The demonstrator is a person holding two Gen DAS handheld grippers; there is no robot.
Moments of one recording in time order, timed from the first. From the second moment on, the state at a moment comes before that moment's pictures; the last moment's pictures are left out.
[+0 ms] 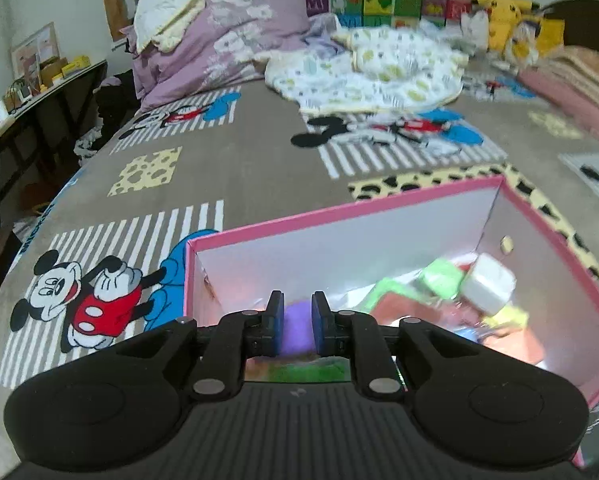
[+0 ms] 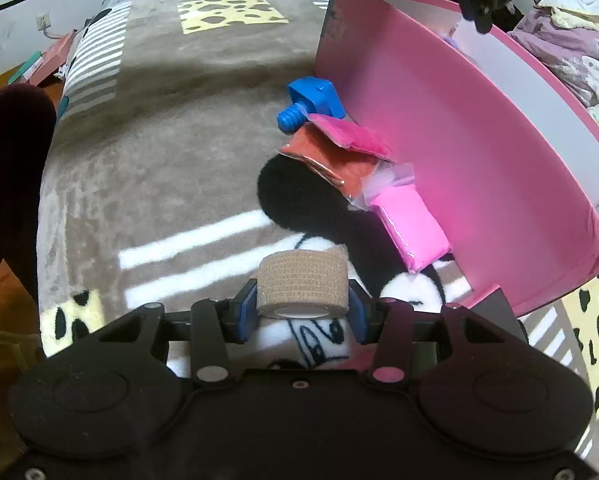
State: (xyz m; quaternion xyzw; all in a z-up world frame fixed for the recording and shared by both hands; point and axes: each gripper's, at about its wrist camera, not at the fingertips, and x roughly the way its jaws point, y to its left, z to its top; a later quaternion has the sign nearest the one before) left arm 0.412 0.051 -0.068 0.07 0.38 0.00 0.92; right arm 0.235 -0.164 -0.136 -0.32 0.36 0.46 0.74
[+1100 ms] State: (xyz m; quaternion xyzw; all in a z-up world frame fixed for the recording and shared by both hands) left arm 0.314 0.046 -0.024 0.03 0.35 0.01 0.94; right arm 0.224 -0.151 -0.095 -0.31 0.35 0.46 0.76
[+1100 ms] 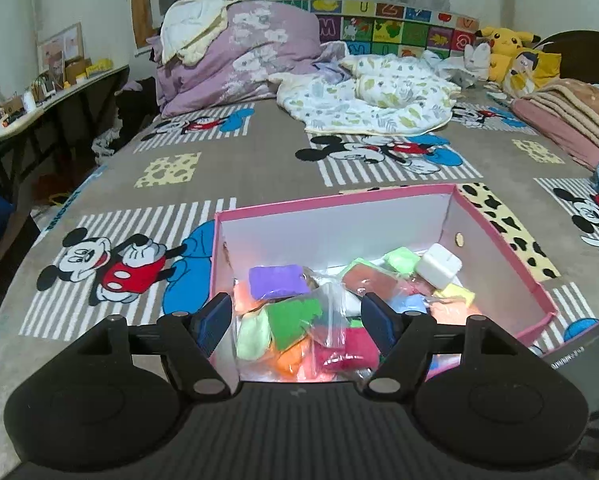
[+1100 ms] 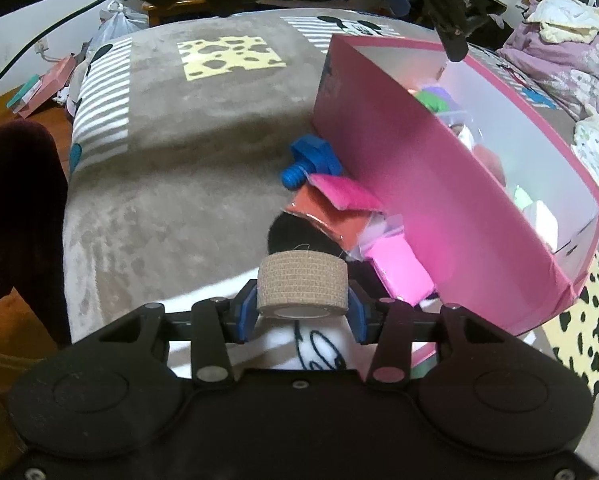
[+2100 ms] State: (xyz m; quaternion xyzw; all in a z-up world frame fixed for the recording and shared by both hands) left arm 0.138 0.066 -0.108 -0.06 0.29 -0.02 0.96; right arm 0.208 -0.167 -0.052 -0.24 0.37 0.45 0.78
